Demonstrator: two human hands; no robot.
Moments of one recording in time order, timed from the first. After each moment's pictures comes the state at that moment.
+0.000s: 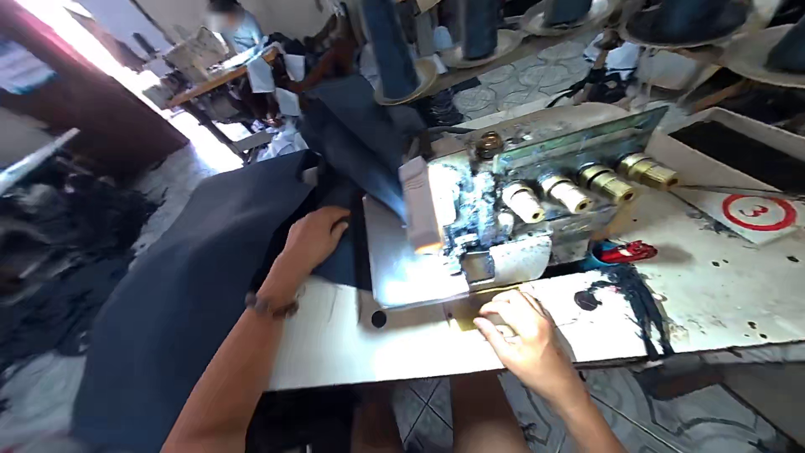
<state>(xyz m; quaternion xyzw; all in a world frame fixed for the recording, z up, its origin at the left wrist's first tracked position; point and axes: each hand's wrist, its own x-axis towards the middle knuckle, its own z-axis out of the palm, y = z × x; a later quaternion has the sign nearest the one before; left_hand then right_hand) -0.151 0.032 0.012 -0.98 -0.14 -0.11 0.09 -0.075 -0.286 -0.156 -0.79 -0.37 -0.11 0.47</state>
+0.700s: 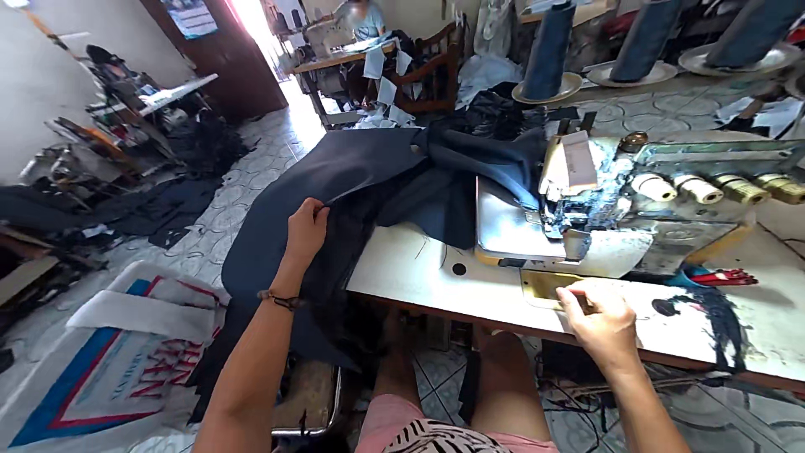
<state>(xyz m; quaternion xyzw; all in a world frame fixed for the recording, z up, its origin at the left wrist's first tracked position) -0.388 0.078 -0.009 -0.87 -0.38 -0.29 -0.14 -0.091 -0.292 -0.149 -0.75 -0.39 -0.16 0.50</state>
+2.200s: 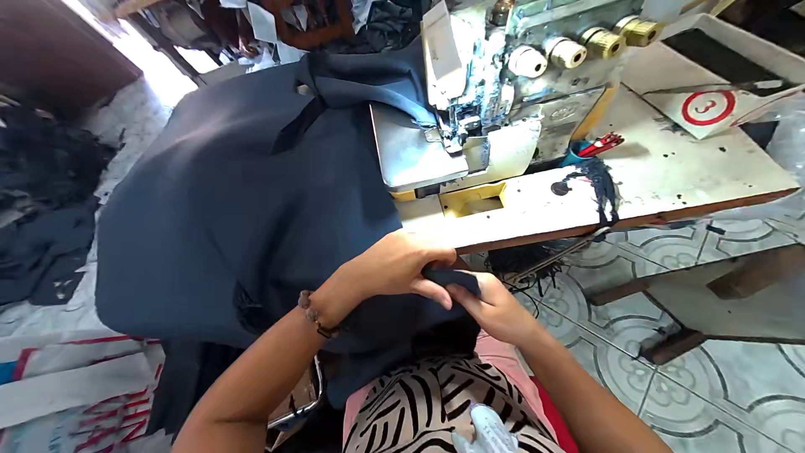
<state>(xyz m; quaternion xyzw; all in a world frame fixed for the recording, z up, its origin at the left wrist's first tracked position) -0.241 -0.105 -0.067 -0.93 0.29 -0.02 -0.22 -0.196 -0.318 -0.128 -0.60 -0.44 0.22 0.63</state>
